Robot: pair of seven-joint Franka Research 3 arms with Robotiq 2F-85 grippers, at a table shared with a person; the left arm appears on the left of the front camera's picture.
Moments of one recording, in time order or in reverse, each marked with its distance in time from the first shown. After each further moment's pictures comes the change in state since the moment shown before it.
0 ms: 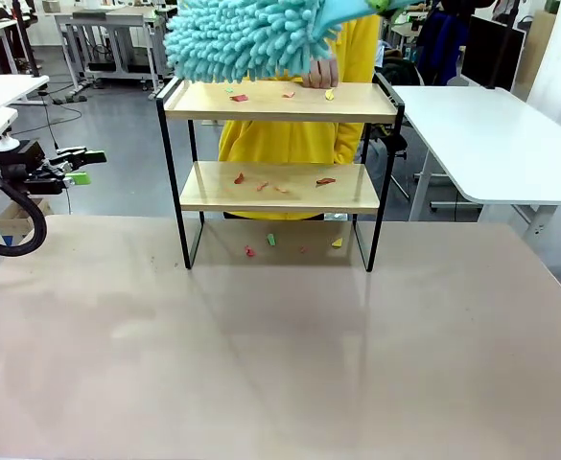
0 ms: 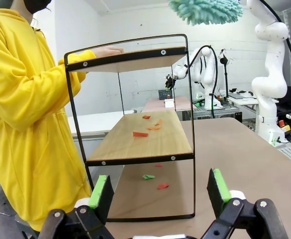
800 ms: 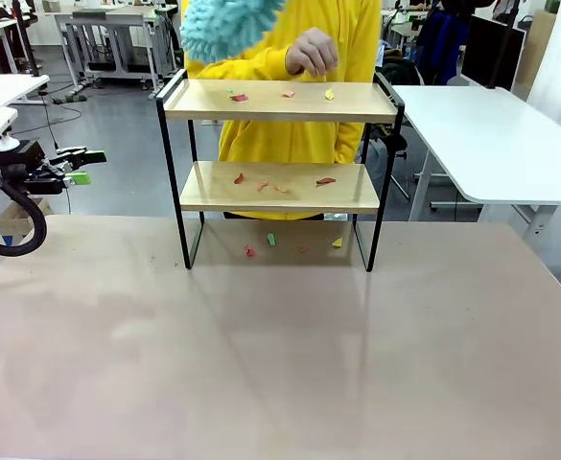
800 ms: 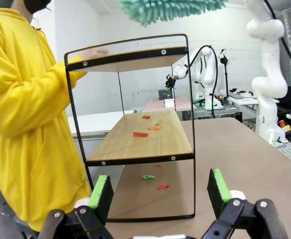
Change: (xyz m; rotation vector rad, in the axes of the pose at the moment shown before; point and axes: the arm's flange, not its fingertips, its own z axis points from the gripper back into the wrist) left arm 0.000 0.000 0.000 0.000 0.000 0.000; right arm 0.087 0.083 -0.035 -0.126 -0.138 -0.340
